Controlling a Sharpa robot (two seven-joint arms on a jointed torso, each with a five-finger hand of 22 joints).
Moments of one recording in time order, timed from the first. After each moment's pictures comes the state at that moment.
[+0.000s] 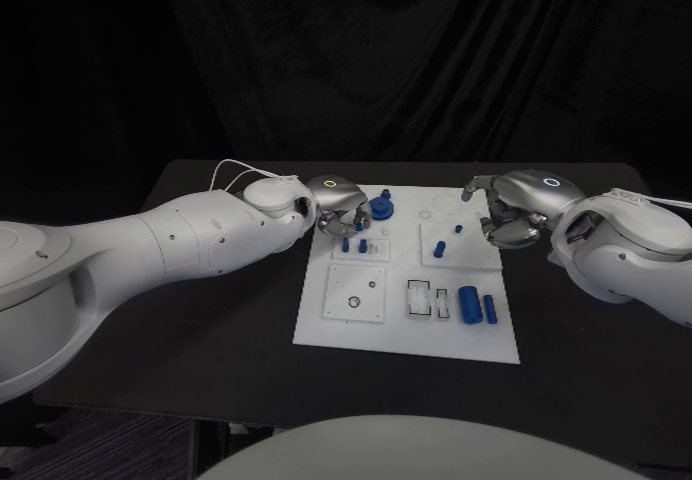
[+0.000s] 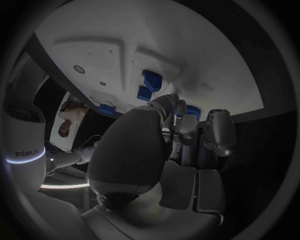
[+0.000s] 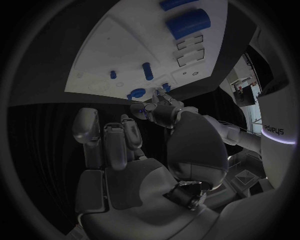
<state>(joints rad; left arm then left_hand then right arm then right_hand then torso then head) 1.24 -0.45 -0.21 0.97 -1.62 -0.26 0.27 1.56 -0.11 0.37 0.05 0.28 0.93 0.06 0.13 0.51 0.89 0.05 0.47 0.45 1.28 -0.02 1.32 0.98 0.08 1.34 0.08 1.25 1.31 1.36 -0.99 -0.25 1.65 -1.61 -0.36 -0.18 0.95 -0.26 1.19 -0.12 0.28 0.39 0.14 0.57 0.44 1.26 0.04 1.39 1.31 1.46 -0.01 1.47 1.31 0.10 1.21 0.10 1.22 1.31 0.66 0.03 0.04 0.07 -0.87</state>
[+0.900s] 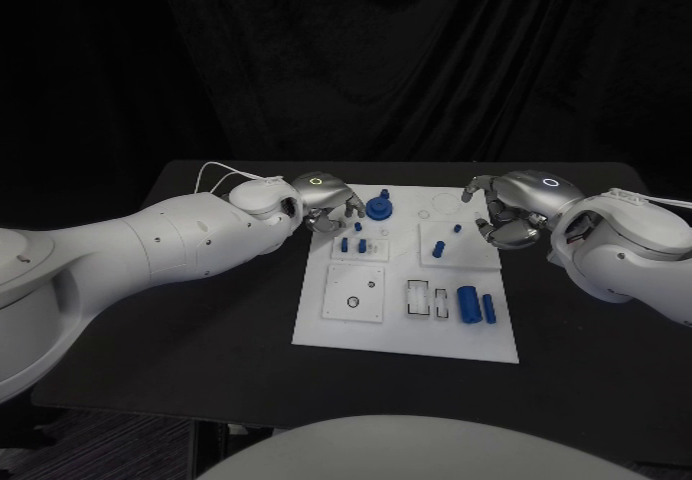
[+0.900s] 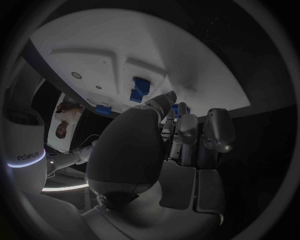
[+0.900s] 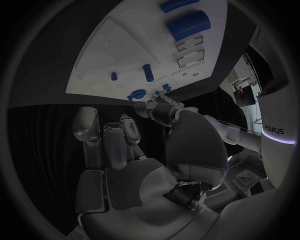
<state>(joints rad) 1.24 -0.49 -0.21 0.98 -1.62 -0.33 0.26 1.53 -0.13 0.38 0.07 0.18 0.79 0.02 0.07 0.43 0.85 0.06 0.39 0.41 1.26 -0.01 1.31 0.97 0.08 1.33 0.10 1.23 1.31 1.35 -0.99 -0.25 1.65 -1.61 -0.36 -0.18 0.99 -0.26 1.04 -0.03 0.28 0.38 0.14 0.61 0.43 1.20 0.06 1.36 1.31 1.45 -0.01 1.47 1.31 0.10 1.21 0.10 1.19 1.31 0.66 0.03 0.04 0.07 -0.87</state>
